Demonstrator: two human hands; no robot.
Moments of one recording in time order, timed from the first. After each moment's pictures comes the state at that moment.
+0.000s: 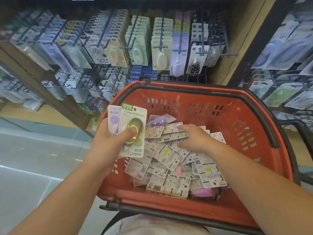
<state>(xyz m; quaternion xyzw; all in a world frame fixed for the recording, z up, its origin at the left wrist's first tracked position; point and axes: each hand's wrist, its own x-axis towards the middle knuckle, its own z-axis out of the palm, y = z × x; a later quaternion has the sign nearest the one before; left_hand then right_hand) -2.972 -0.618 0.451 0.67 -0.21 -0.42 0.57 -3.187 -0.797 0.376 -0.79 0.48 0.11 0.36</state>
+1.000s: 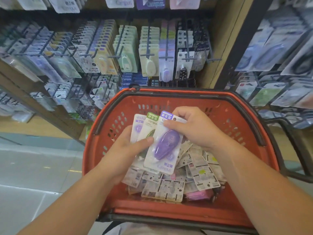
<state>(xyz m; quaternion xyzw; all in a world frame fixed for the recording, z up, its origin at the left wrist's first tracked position) -3.010 -0.636 0.454 0.61 -0.28 -0.54 0.51 -3.191 -0.777 0.470 -0.71 0.37 -0.23 0.56</state>
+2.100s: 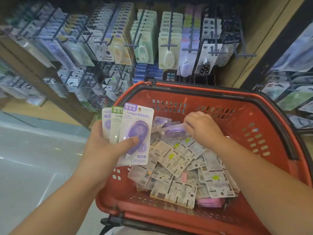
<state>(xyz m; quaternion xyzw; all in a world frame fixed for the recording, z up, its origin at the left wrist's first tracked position) -2.969 -0.607 0.469 0.72 -0.20 -0.36 0.56 -3.174 -0.837 0.361 -0.92 0.36 -0.07 0.15</state>
